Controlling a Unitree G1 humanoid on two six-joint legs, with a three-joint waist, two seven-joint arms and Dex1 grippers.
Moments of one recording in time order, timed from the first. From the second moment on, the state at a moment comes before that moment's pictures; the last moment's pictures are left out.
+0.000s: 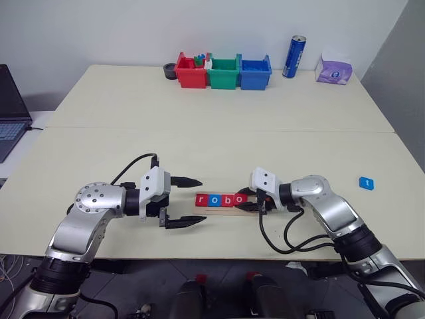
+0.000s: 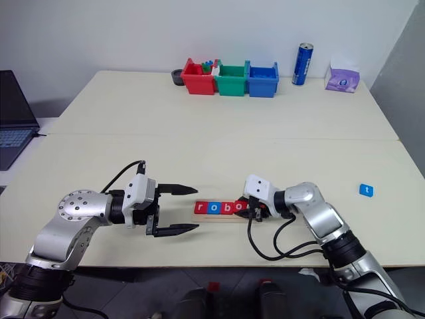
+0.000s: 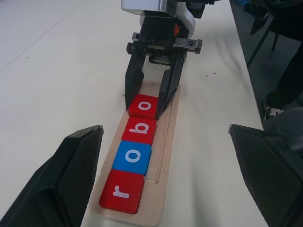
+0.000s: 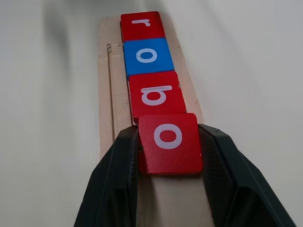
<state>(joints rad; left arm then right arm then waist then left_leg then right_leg) -0.25 0.75 -0.03 -0.18 -0.41 0.22 -1.23 -0.54 -0.49 0.39 0.01 0.07 0.42 1.05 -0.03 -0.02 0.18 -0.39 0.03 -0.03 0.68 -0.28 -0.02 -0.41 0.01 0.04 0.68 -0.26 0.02</state>
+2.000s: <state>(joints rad) -0.25 0.75 -0.03 -0.18 -0.40 0.20 -1.23 -0.57 -0.49 0.40 0.06 0.06 0.39 1.10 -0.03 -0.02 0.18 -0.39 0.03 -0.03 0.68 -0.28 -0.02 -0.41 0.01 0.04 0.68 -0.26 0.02</state>
